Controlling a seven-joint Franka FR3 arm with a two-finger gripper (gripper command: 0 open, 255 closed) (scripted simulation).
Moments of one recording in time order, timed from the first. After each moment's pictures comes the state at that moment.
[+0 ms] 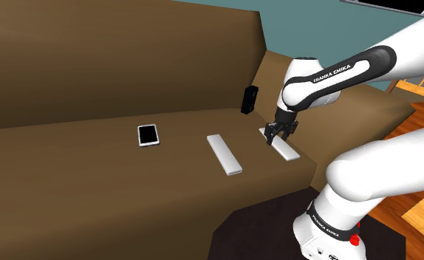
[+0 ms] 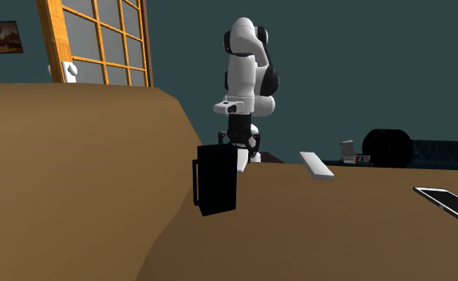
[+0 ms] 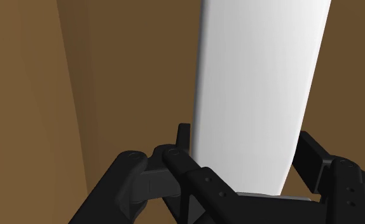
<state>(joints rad) -0.34 -0.59 -0.16 -2.92 -0.16 2.32 0.08</state>
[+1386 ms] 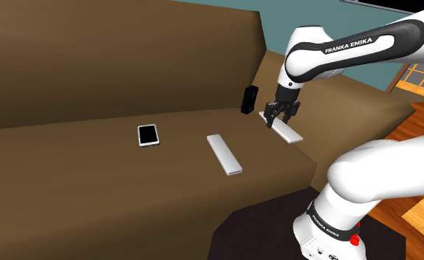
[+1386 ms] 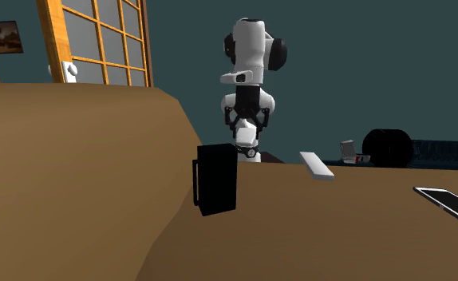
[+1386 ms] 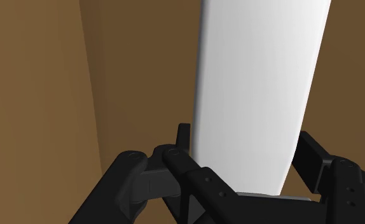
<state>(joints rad) -0.30 -0.70 -0.10 -2.76 -0.10 2.04 0.12</state>
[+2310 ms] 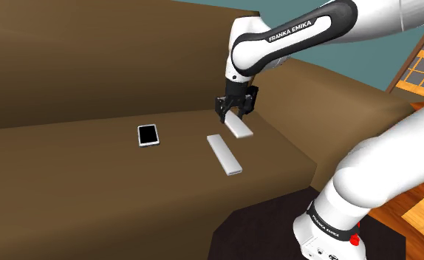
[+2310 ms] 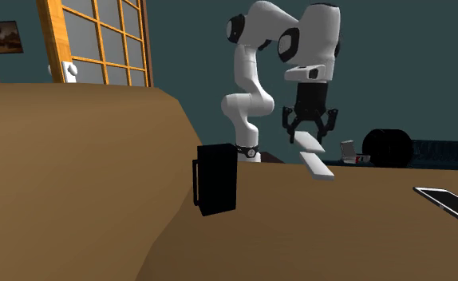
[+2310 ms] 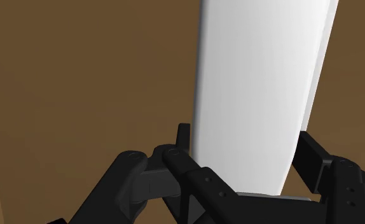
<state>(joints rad) -0.14 -0.34 0.14 -2.46 0.03 2.10 0.42</state>
